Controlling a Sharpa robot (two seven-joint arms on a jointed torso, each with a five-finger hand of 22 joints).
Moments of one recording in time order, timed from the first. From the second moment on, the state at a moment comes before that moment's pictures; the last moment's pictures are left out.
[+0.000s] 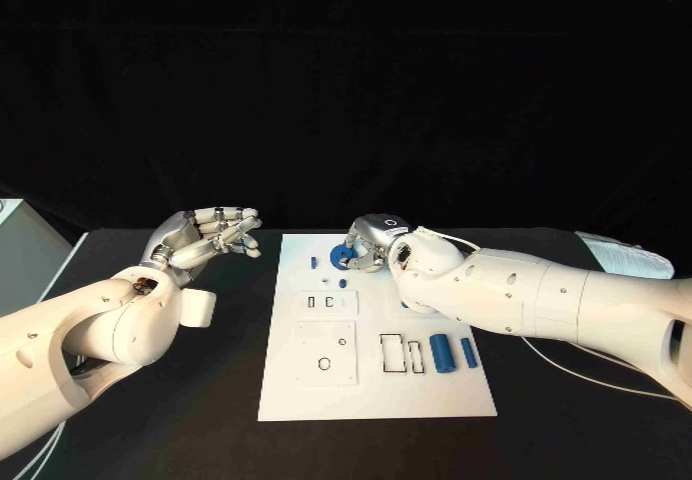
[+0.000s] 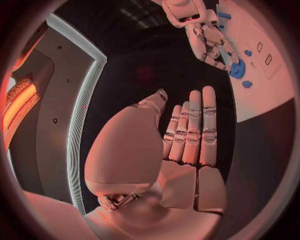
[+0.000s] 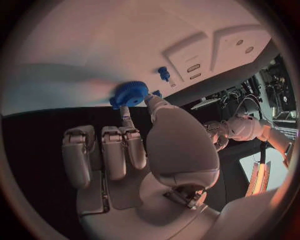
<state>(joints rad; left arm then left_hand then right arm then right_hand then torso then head) 1.09 -0.92 0.18 1.58 -0.19 -0.35 0.35 1.49 -0.18 0.32 0.23 0.05 0.88 0.21 0.23 0.23 1.09 0.15 0.07 0.07 1.08 0.08 0.55 0.46 0.17 1.02 0.17 0.65 0.38 1.29 -0.49 -0.15 1.15 -1.54 -0.42 -0.28 1.26 -0.14 0.22 0.29 0.32 0.99 0.14 0.11 0.29 1.47 0.06 1.57 1.31 1.47 -0.01 1.57 1.31 0.01 1.47 0.10 1.57 1.31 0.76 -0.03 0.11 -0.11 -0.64</state>
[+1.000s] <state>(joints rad) 1.09 -0.92 0.18 1.58 -0.19 -0.35 0.35 1.49 -0.18 0.32 0.23 0.05 0.88 0.21 0.23 0.23 1.09 0.15 0.07 0.07 1.08 0.08 0.55 0.47 0.17 1.02 0.17 0.66 0.38 1.28 -0.54 -0.15 1.20 -1.53 -0.40 -0.28 1.24 -0.16 0.22 0.29 0.32 0.98 0.14 0.10 0.28 1.47 0.06 1.57 1.31 1.47 -0.01 1.57 1.31 0.01 1.47 0.10 1.57 1.31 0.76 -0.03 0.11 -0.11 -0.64</state>
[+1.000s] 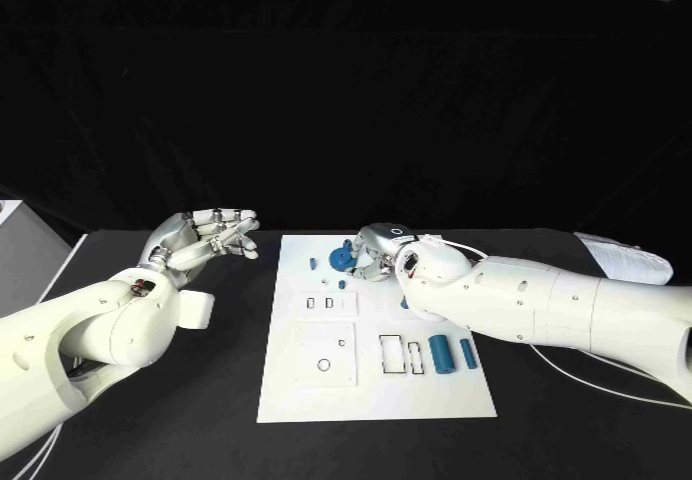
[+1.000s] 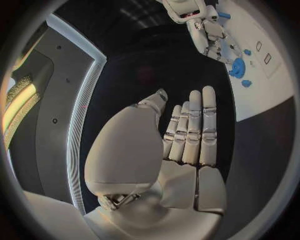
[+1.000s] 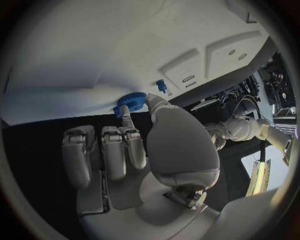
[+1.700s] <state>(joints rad) 1.09 -0.93 0.18 1.58 -0.19 -0.35 0.35 1.49 -0.18 0.32 0.23 0.05 0.88 0.21 0.23 0.22 1.09 0.15 0.07 0.07 1.08 0.08 0.55 0.47 0.17 1.01 0.16 0.66 0.38 1.28 -0.69 -0.15 1.32 -1.49 -0.52 -0.23 1.27 -0.20 0.24 0.28 0.33 0.99 0.15 0.10 0.28 1.47 0.06 1.57 1.31 1.47 -0.01 1.57 1.31 0.01 1.47 0.10 1.57 1.31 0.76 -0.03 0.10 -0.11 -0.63</state>
